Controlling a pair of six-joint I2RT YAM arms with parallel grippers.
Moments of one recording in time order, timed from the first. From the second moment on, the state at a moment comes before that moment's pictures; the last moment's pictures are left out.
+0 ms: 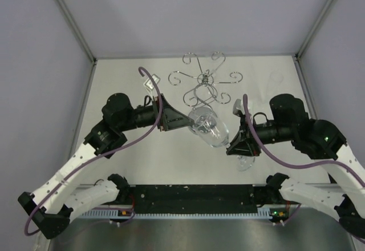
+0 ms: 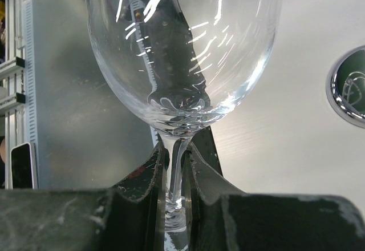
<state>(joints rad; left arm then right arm) -0.68 0.89 1.01 -0.12 0.64 -1.04 0.77 0.85 1.29 -1.03 -0.65 -0.04</state>
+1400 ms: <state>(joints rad) -0.68 0.92 0.95 -0.27 0.68 -0.87 0.87 1.02 1.42 -1.13 -0.51 -0.08</state>
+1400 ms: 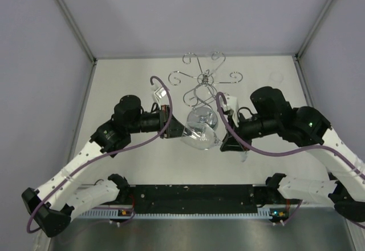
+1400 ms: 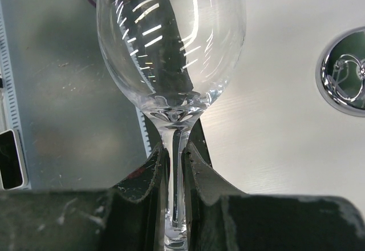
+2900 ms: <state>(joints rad) -0.59 0.97 1.13 -0.86 0.08 -0.39 0.87 1.00 1.38 -1.01 -0.41 -0.06</state>
